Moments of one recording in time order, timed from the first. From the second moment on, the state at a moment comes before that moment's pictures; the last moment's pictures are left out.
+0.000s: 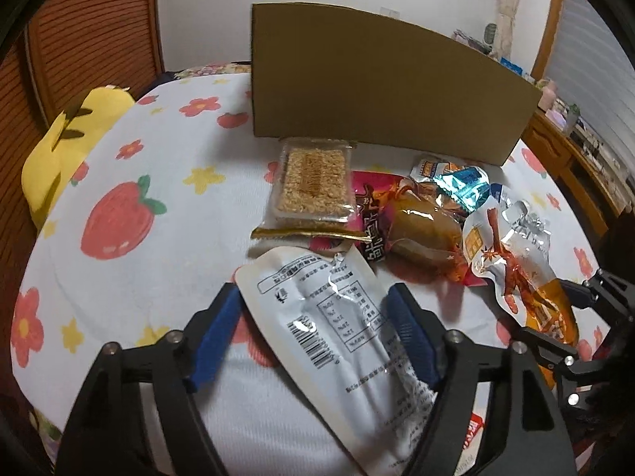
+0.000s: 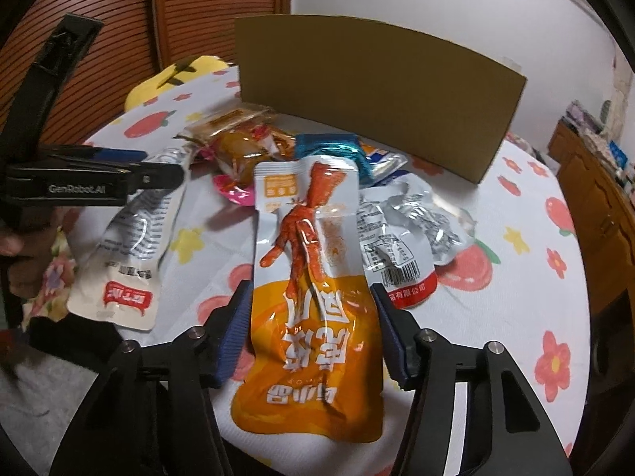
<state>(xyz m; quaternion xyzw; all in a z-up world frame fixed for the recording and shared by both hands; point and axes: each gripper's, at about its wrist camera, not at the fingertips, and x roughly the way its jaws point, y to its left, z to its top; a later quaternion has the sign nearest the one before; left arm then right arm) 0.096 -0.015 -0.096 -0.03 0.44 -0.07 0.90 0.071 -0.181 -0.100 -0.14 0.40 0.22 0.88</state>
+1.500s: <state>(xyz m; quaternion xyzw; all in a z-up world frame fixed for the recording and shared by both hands) 0.059 0.017 -0.042 -0.01 0.36 -0.13 0.92 0.084 -0.175 -0.070 -0.10 0.36 0.24 0.90</state>
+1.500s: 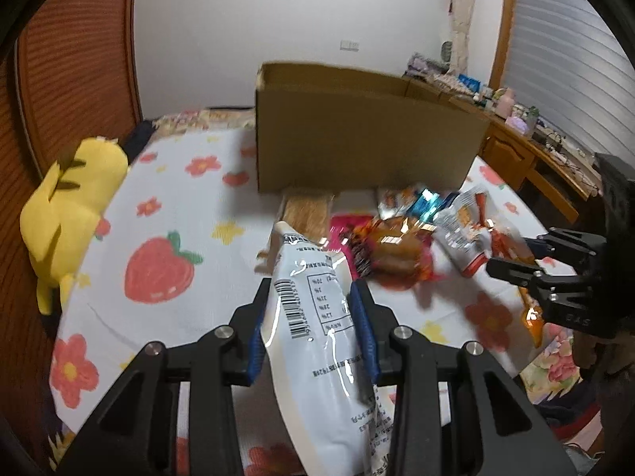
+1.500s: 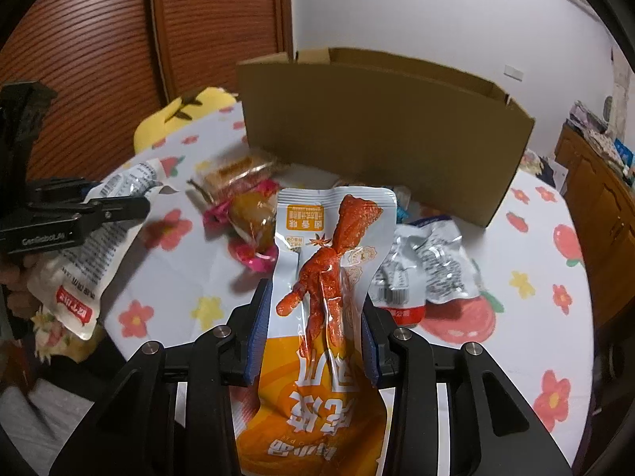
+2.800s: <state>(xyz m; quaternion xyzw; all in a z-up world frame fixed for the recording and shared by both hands) 0.195 -0.019 0.072 0.02 0.26 -0.17 0.95 0.211 -0.203 0.039 -0.09 0.27 0.19 0.94</state>
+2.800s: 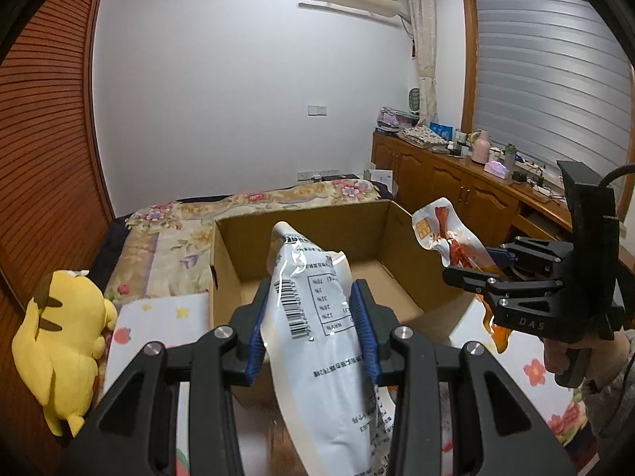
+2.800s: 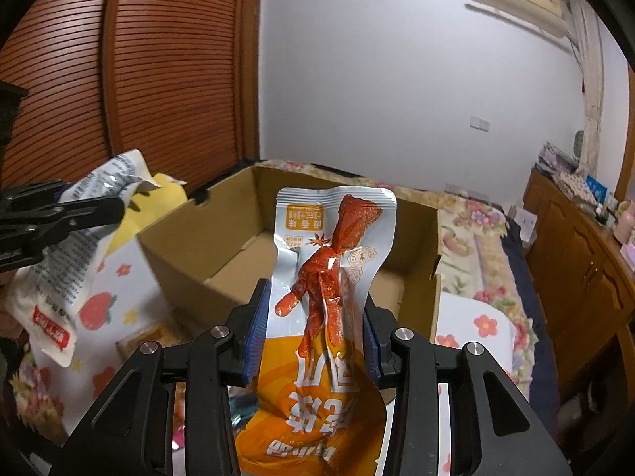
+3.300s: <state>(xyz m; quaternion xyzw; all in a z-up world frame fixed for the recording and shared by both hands) 0.276 -0.033 0.067 0.02 0.30 -0.13 0.94 0.275 -0.201 0.039 -0.06 0.32 0.17 0.93</state>
